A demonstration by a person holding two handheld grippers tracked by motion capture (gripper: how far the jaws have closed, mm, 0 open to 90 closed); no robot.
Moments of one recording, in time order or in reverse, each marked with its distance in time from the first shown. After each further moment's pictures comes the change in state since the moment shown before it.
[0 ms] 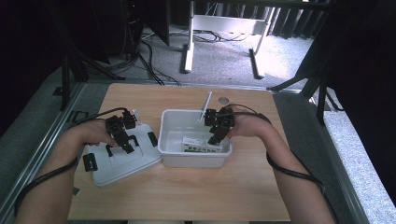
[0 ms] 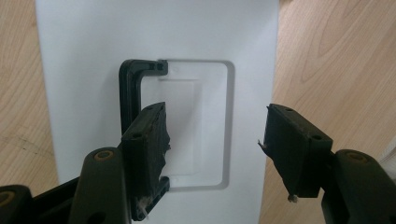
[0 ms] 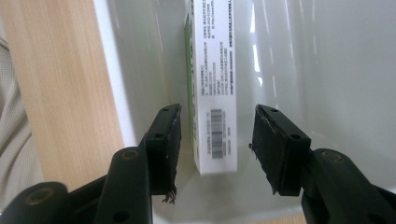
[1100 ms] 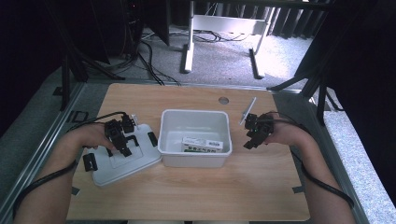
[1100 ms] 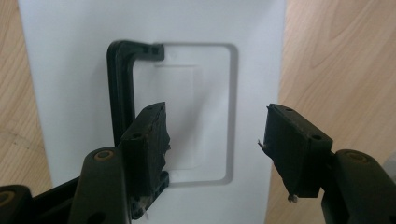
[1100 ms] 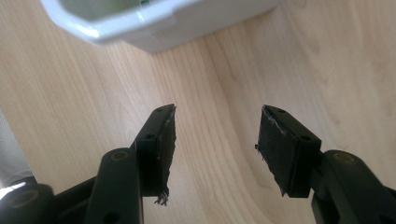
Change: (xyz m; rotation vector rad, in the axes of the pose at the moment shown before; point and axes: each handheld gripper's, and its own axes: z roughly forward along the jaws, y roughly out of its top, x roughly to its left) left arm 0.000 -0.009 0.012 0.038 0.033 0.019; right arm -0.020 -0.120 -0.002 0.031 -0.028 0.184
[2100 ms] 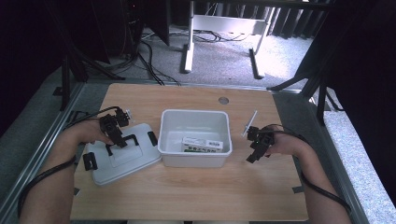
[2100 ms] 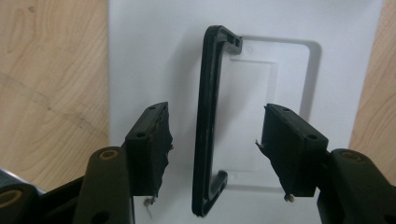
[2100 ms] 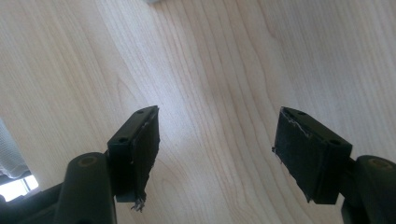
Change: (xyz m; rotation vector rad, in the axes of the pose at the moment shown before) left arm 0.030 -0.009 0.007 -0.036 0.110 -0.061; right arm -0.005 -0.029 0.051 0.057 0.111 0.063
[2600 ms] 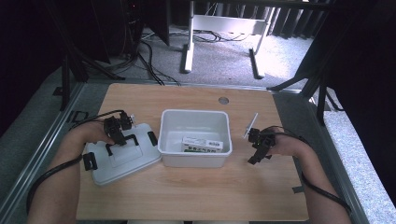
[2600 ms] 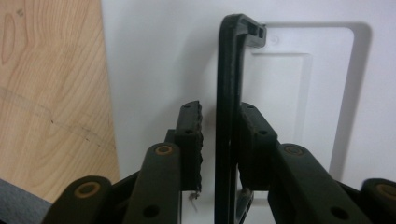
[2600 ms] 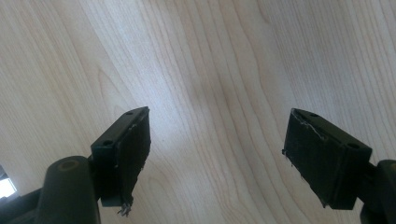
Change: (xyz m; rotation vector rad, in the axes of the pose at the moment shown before) left arm 0.002 0.005 0.019 0.047 0.032 0.088; right arm -0.004 -0.007 0.010 0.012 -0.027 -0.002
